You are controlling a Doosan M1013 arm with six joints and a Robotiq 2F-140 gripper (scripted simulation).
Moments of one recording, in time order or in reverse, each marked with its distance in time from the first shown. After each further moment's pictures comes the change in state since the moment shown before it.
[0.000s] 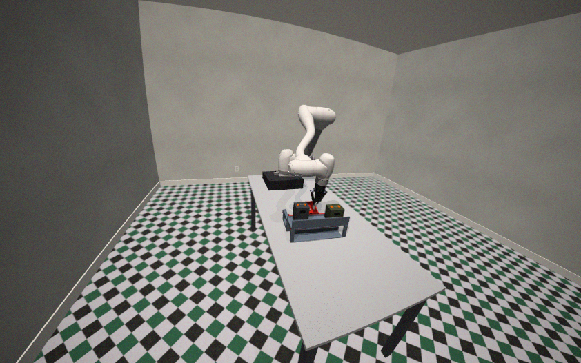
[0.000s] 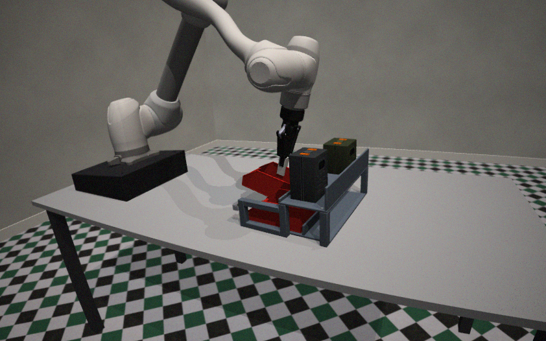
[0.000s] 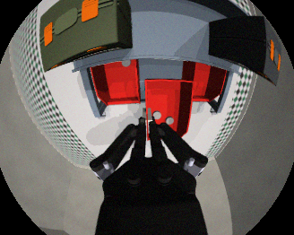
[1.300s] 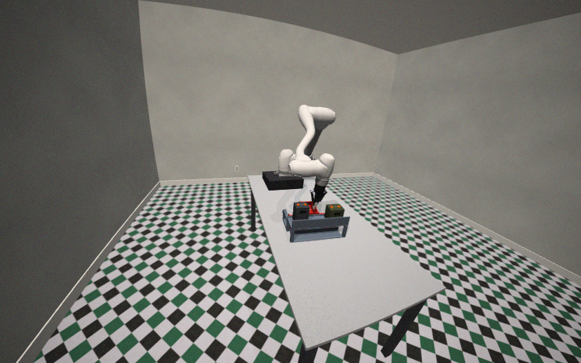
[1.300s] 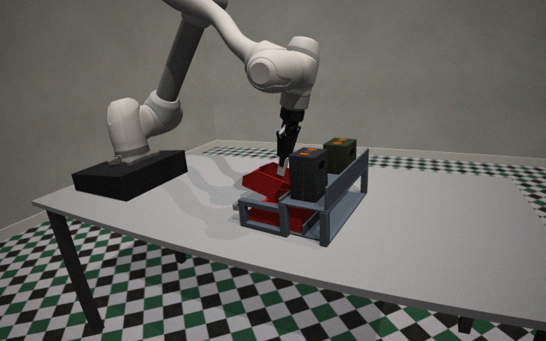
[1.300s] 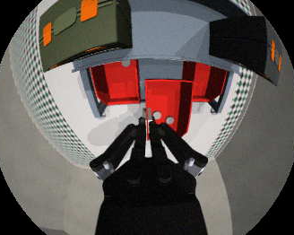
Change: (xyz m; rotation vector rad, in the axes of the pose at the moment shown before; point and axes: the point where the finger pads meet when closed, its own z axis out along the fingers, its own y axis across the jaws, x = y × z) arm 0.000 0.000 0.001 0.000 0.000 0.000
